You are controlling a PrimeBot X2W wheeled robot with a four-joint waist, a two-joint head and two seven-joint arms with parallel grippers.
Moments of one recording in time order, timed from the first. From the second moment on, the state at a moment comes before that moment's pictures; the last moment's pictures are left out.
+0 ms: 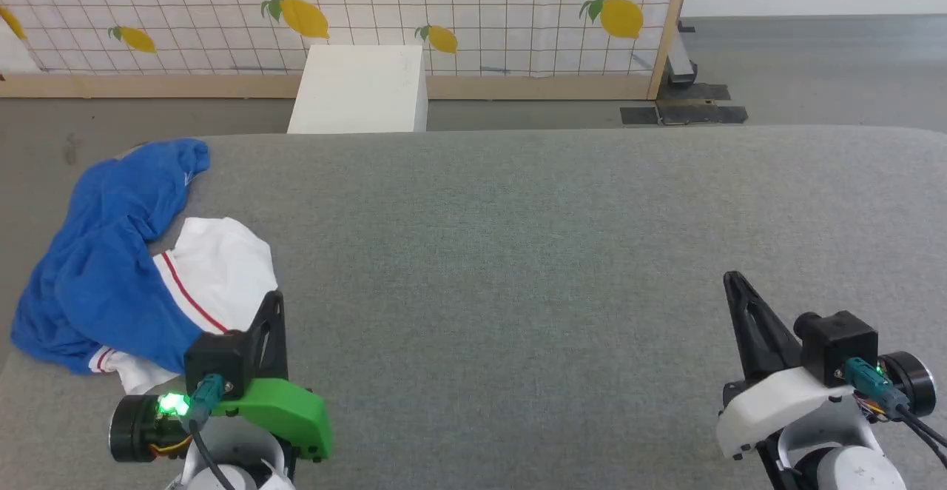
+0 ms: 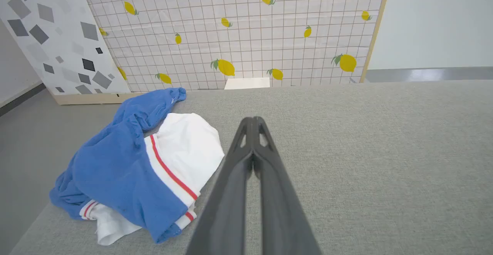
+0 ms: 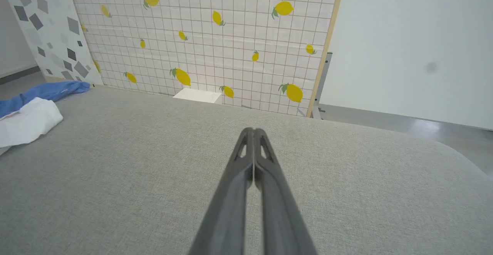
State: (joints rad) left arm -0.01 0.06 0.00 0.00 -0.01 -0.01 0.00; right arm -0.01 -0.05 0.00 0.01 0.01 0.13 0.00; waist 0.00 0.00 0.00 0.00
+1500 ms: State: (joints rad) left arm -0.01 0.06 0.00 0.03 -0.05 -0.01 -0.06; right arm 0.00 -0.05 -0.01 0.06 0.08 0.13 -0.06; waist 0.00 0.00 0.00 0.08
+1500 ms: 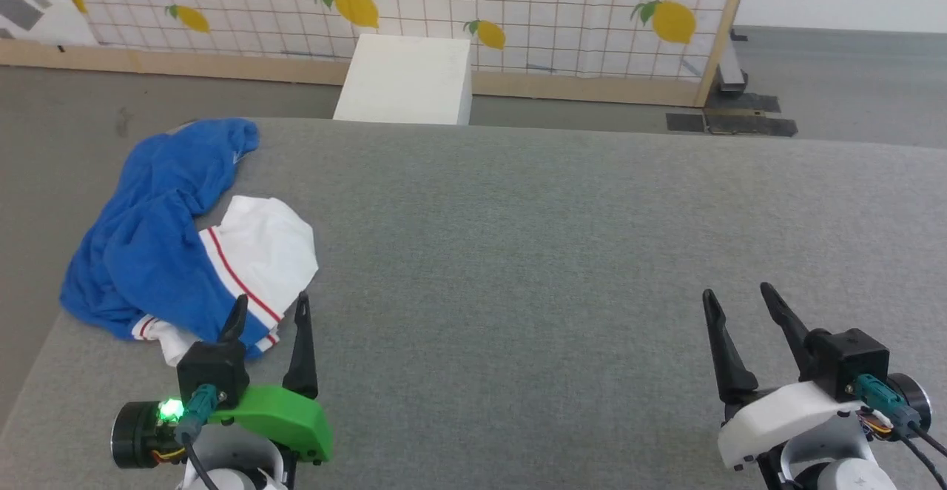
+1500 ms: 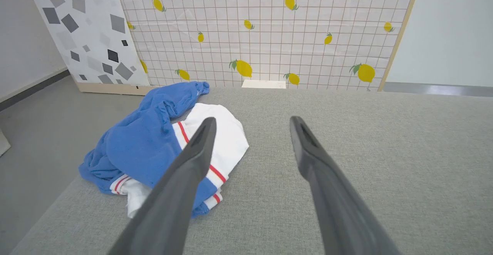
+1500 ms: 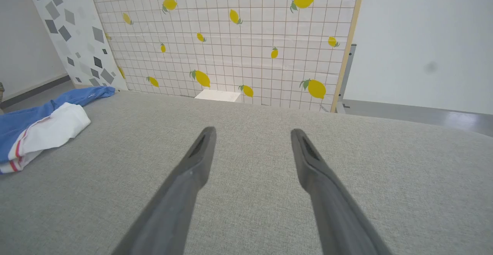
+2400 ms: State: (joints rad) left arm 0.01 0.06 0.01 0.06 -0.08 -0.01 -0.12; right arm 0.02 -0.05 0.00 0.13 0.14 0.13 -0.12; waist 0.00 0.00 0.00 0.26
